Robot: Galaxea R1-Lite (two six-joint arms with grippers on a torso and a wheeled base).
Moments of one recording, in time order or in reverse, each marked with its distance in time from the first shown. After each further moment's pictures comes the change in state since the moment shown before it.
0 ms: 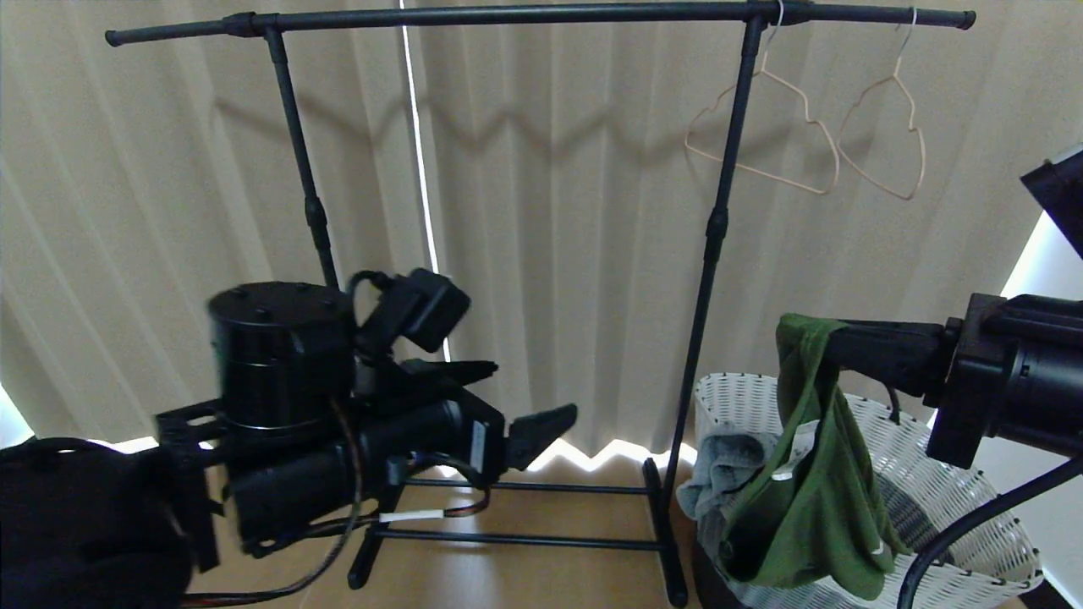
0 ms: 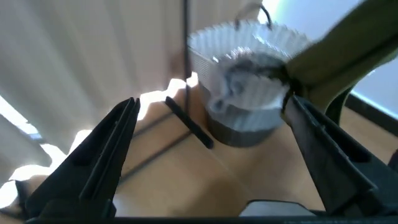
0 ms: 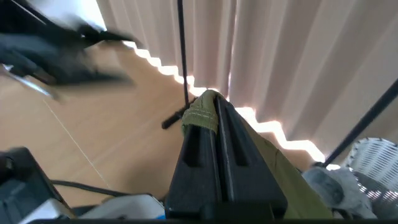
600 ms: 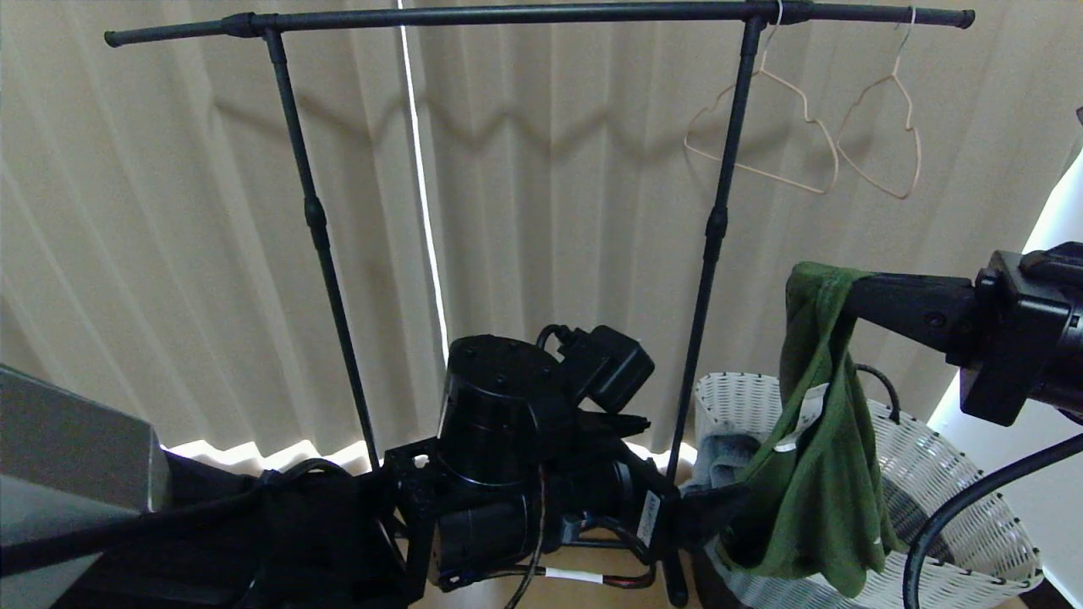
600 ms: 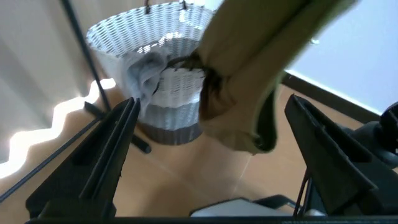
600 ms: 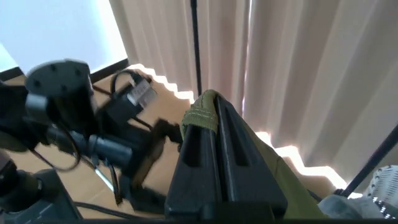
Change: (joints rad) left arm -0.219 0.246 -0.169 -0.091 -0.068 -0.078; right arm 0.001 -0.007 -0.043 -0.054 0.061 0.053
